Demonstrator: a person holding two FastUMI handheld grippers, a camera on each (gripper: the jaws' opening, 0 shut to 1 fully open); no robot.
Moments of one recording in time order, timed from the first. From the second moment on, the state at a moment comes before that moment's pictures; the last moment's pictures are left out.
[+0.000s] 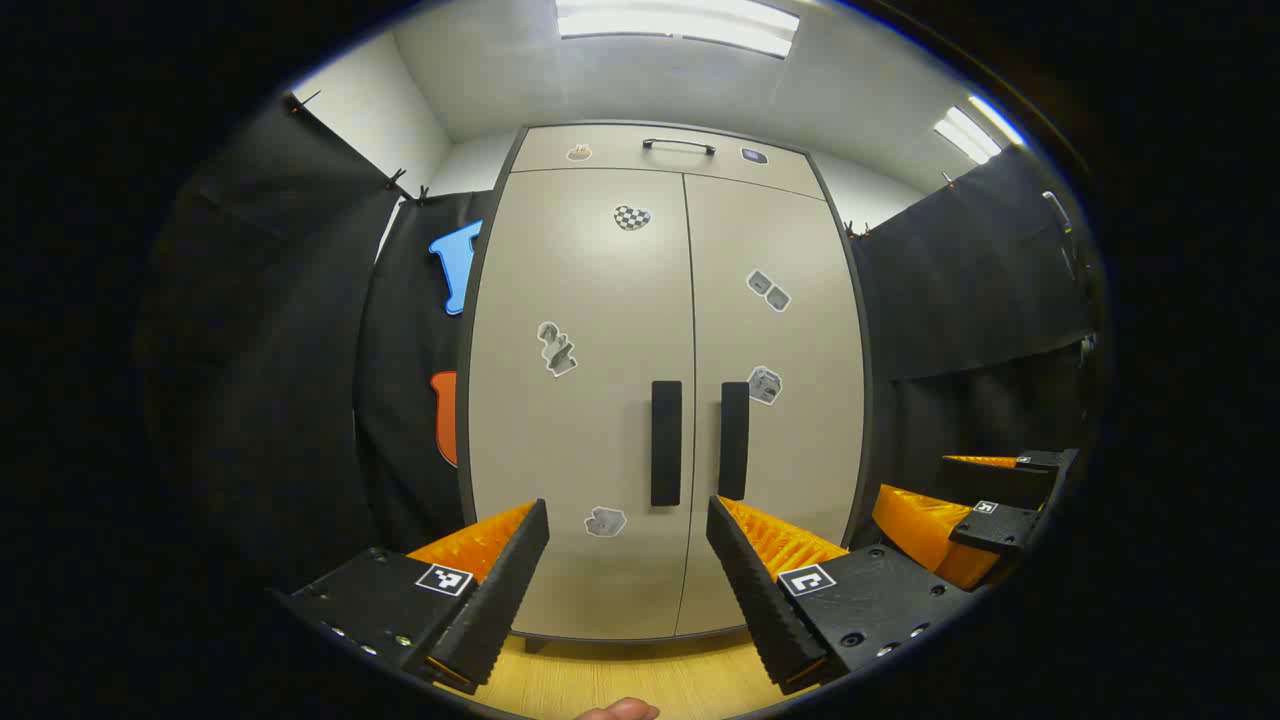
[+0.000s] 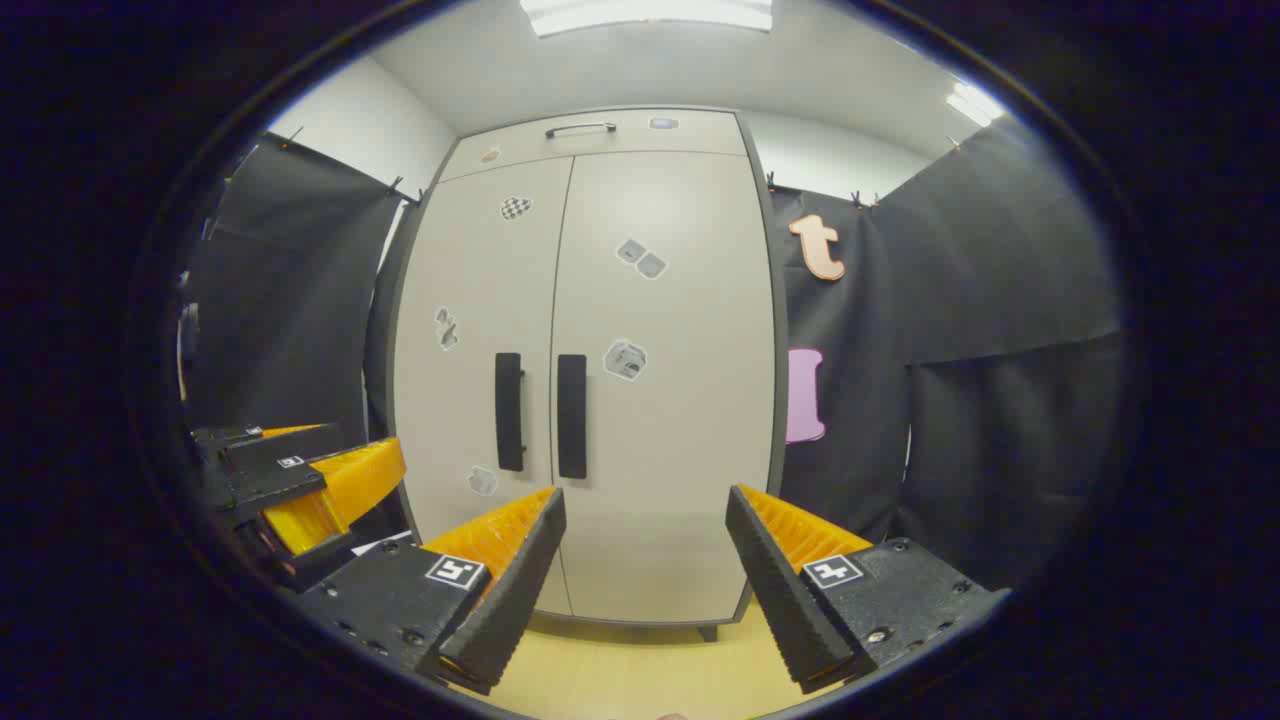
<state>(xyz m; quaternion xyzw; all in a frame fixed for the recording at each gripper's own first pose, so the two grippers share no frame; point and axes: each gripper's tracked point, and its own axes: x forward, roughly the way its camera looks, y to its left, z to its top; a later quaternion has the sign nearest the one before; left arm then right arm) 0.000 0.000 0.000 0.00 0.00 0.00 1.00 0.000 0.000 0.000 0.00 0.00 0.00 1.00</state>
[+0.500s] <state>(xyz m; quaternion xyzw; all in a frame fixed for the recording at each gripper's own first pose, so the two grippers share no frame) 0.002 0.003 0.001 -0.01 0.00 0.00 1.00 -0.002 -0.004 0.003 0.01 0.00 -0.02 1.00</state>
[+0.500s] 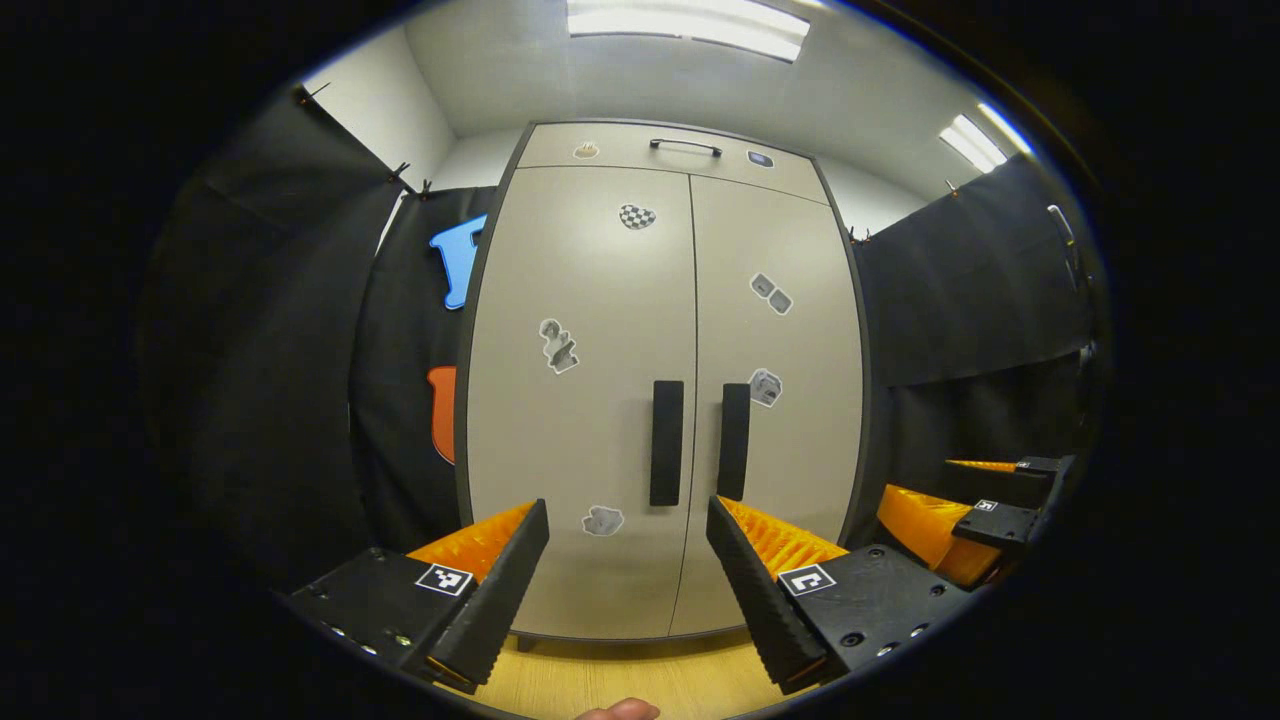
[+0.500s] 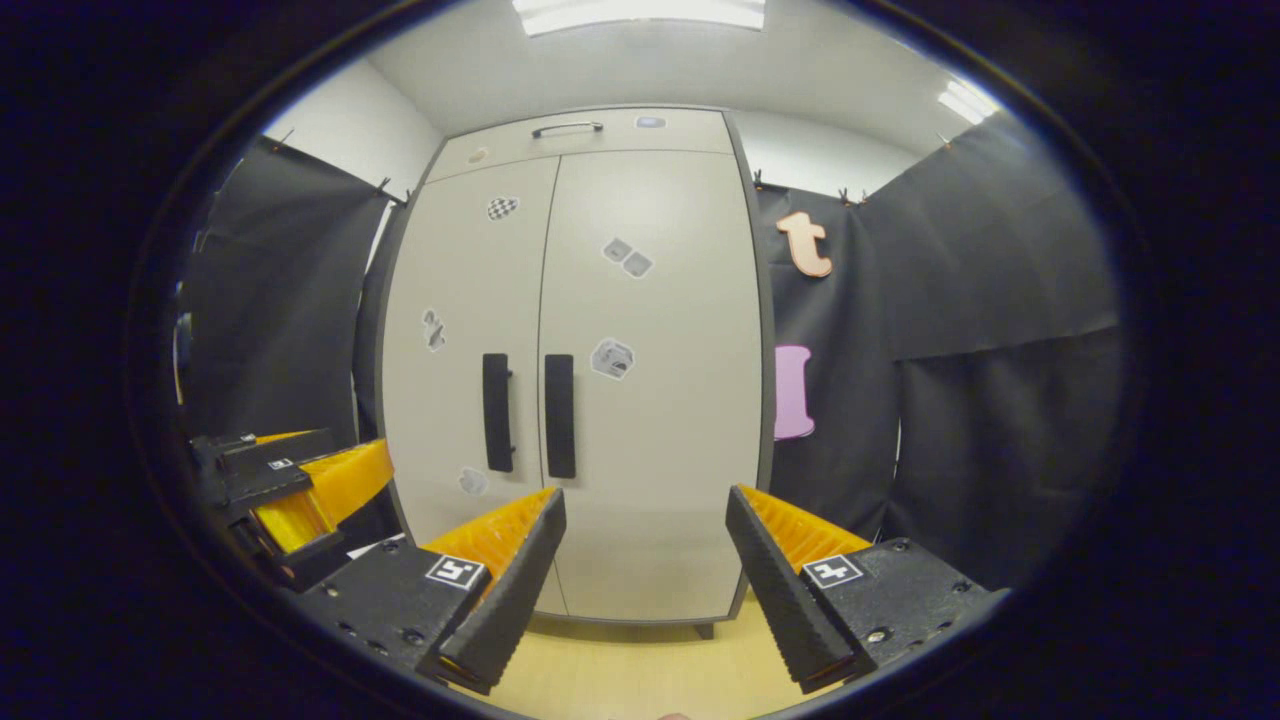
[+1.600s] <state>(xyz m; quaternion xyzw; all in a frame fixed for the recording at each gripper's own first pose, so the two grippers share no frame) 0.001 0.012 -0.004 0.00 0.01 0.00 1.00 0.053 0.018 0.013 0.01 0.00 0.01 1.00</state>
